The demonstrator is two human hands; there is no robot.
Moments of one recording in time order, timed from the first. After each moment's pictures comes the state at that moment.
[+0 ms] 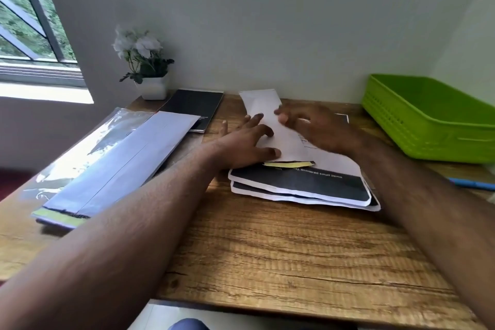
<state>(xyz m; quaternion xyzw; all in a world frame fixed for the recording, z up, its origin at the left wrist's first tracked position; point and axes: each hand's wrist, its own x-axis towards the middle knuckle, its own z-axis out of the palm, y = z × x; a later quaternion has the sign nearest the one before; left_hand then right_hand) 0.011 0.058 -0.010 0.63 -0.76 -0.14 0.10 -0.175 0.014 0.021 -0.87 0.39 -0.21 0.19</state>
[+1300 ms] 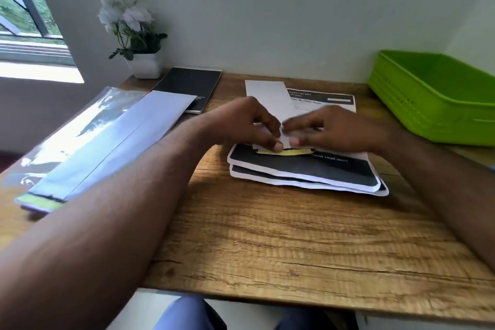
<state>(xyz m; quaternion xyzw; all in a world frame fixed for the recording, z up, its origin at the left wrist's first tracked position) 0.018 0.059 0.003 0.54 -0.79 -0.25 0.17 -0.200 0.021 0.009 -0.90 0.38 -0.05 0.21</state>
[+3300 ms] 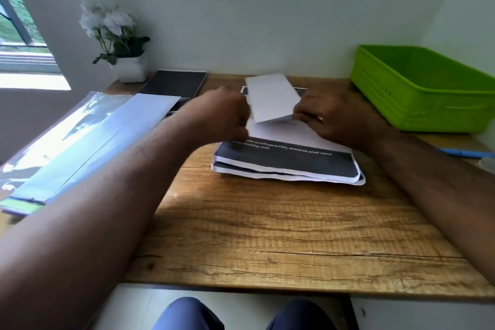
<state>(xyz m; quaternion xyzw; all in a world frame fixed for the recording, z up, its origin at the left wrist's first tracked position) 0.005 0.078 0.018 0.59 -0.80 0.03 0.08 -0.230 0.006 -0.003 -0.92 0.21 -0.26 -0.20</state>
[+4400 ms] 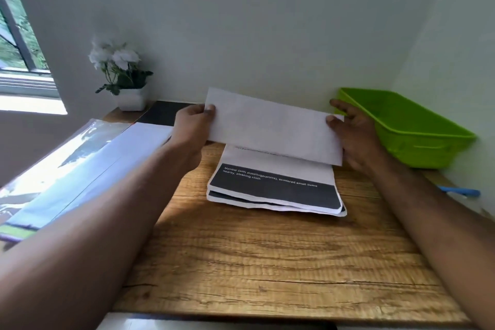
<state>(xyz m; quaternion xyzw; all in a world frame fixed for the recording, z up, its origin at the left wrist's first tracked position) 0.020 0.056 0.008 0.53 -0.38 -0.39 0.65 -0.261 -0.023 -0.003 -0.56 0.43 -0.59 0.40</state>
